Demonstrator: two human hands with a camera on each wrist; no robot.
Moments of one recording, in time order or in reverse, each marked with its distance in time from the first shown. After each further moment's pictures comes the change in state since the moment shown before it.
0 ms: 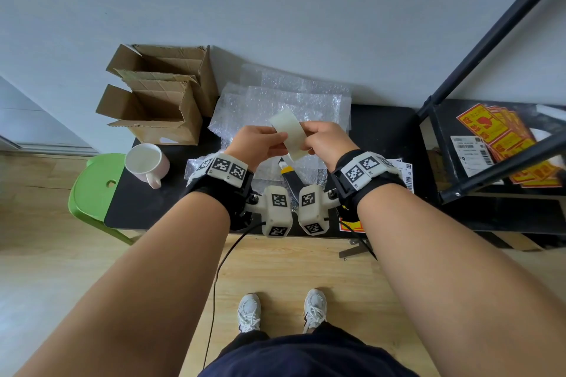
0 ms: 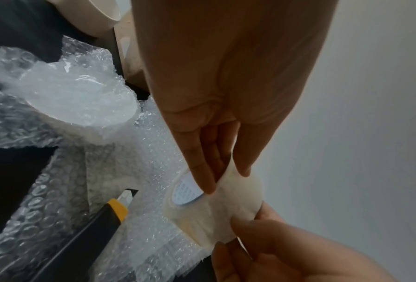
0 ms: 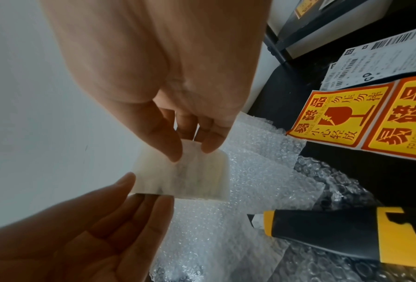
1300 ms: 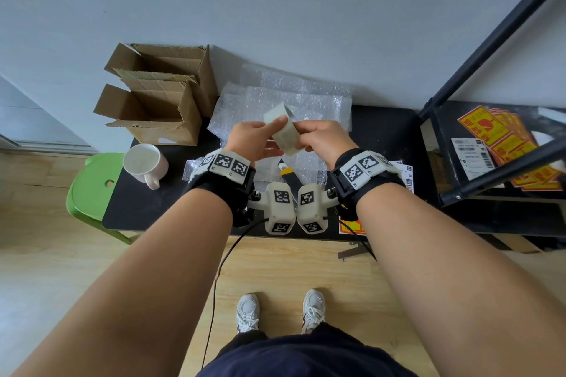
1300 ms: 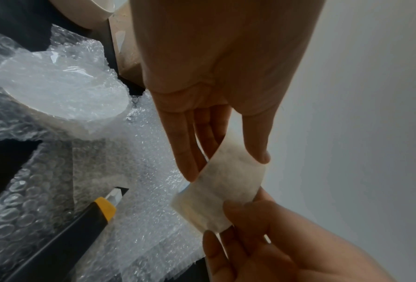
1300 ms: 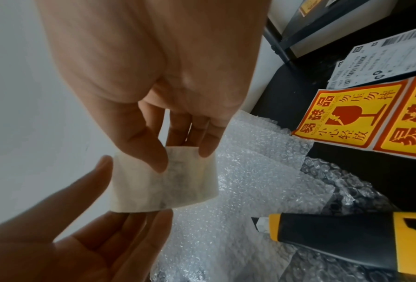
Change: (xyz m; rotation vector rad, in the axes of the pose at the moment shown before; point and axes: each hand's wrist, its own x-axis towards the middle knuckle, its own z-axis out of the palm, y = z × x) left_hand 0.011 0.006 -0.002 0.003 0.046 -0.011; right_hand 0.003 -0.004 0.000 0.080 0.007 -0.056
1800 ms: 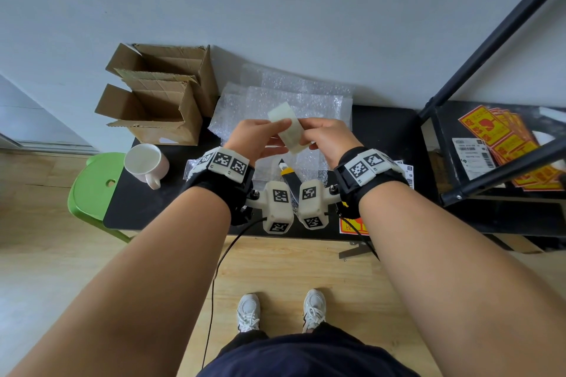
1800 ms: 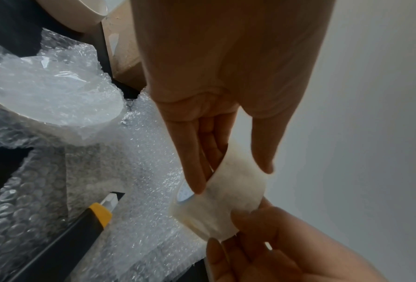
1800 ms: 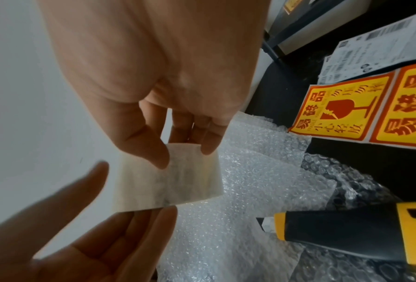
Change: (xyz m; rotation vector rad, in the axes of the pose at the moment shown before) left_hand -0.006 0.005 0.001 -0.010 -0.070 0.019; right_hand 0.000 -0.001 -0.005 0.047 0.035 0.032
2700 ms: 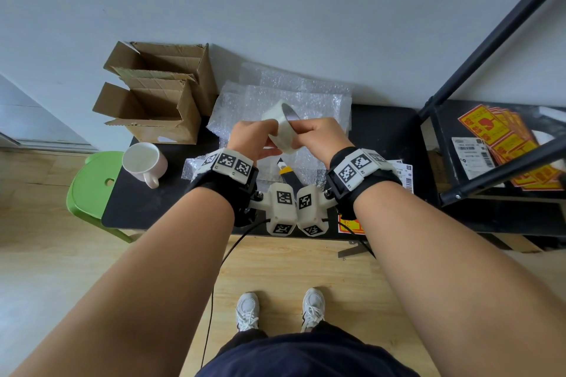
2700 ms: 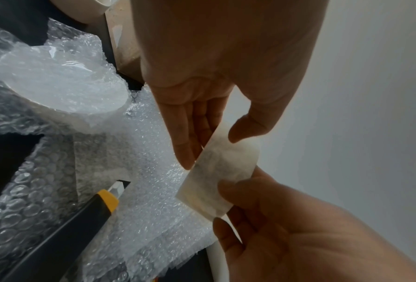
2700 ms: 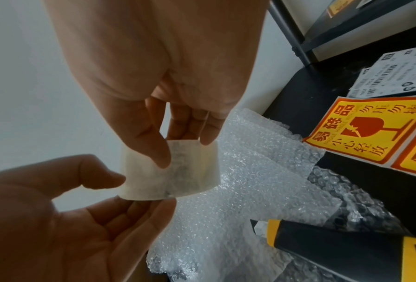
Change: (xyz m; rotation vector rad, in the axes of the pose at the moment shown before) left_hand -0.004 0.004 0.009 -0.058 0.199 -0.086; right_hand 0.001 0.001 0.006 -0.144 -0.048 -0.119
